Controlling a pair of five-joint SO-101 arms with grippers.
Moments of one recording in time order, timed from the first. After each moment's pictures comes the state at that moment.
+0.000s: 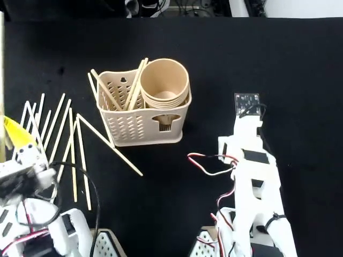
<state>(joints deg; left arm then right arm) -30.2 -103.3 59.2 44.5 -9.7 10.2 -35.8 71.2 32.8 10.7</state>
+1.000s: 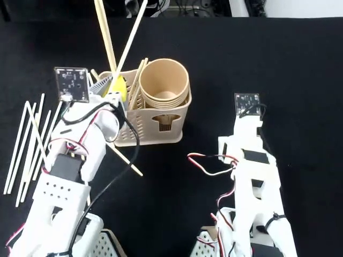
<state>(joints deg) 9.3 -56.6 53.1 26.0 11.5 10.2 -35.8 71.2 32.8 10.7</state>
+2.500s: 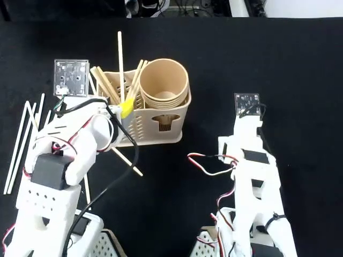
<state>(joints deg) 9.7 -55.8 34.0 63.1 10.1 10.2 -35.8 71.2 32.8 10.7</state>
